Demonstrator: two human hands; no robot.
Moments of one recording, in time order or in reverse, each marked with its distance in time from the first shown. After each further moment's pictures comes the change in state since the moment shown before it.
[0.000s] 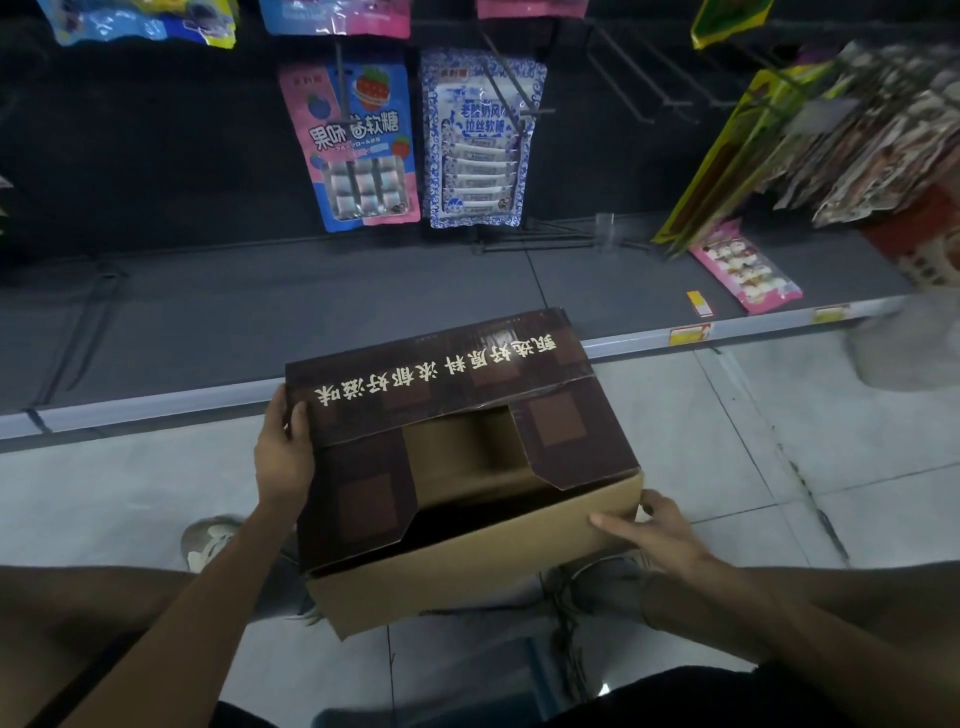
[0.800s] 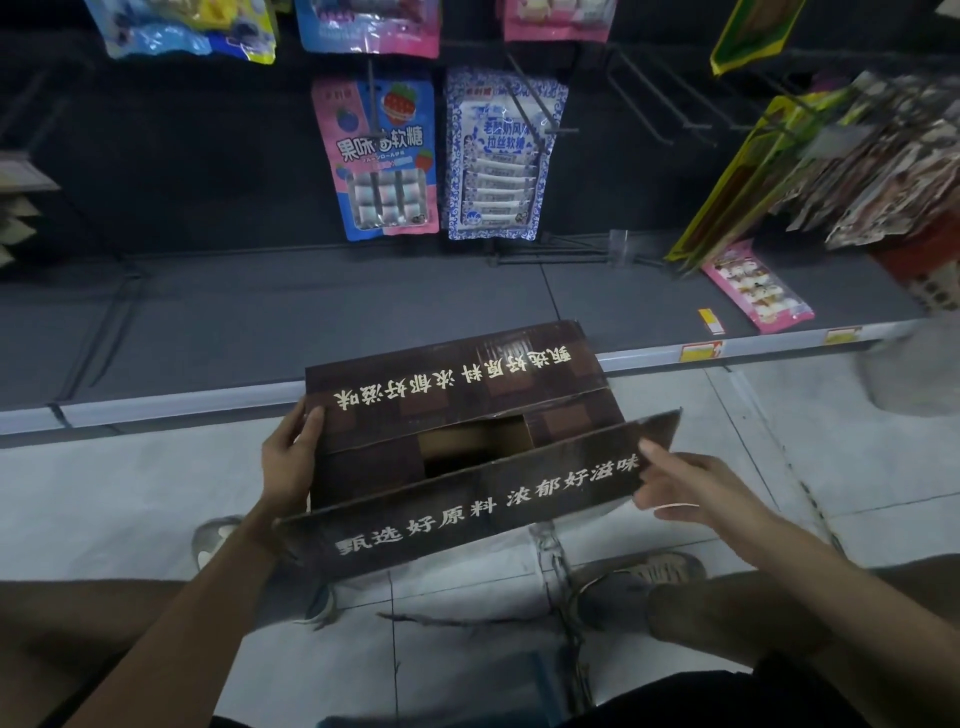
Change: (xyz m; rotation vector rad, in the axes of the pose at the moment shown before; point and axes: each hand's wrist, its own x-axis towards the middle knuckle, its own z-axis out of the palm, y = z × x) left_hand -0.009 0.021 -0.015 -0.387 -0.055 -0.214; right_hand -0.034 -0.095 -0.045 0.060 -0.071 -0.042
